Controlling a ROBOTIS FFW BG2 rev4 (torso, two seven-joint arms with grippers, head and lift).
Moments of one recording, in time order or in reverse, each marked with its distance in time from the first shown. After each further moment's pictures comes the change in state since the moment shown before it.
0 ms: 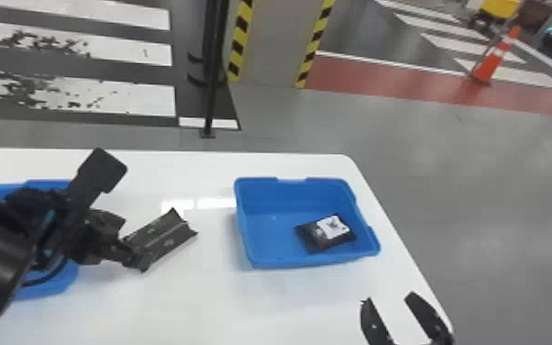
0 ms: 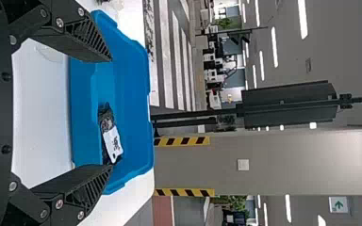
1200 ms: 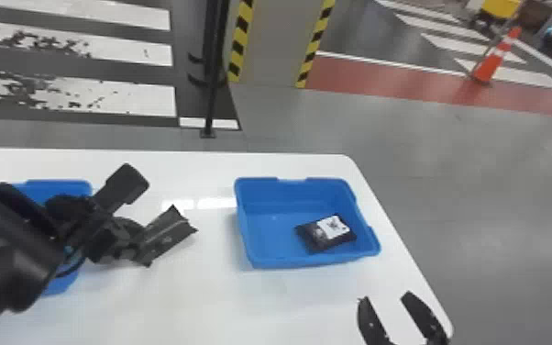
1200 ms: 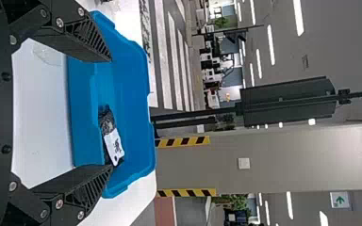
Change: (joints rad) left arm -0.142 -0.021 -0.164 0.348 0.007 -0.269 0.074; right arm -0.018 0.000 0.011 0.022 -0.016 -0.003 0.001
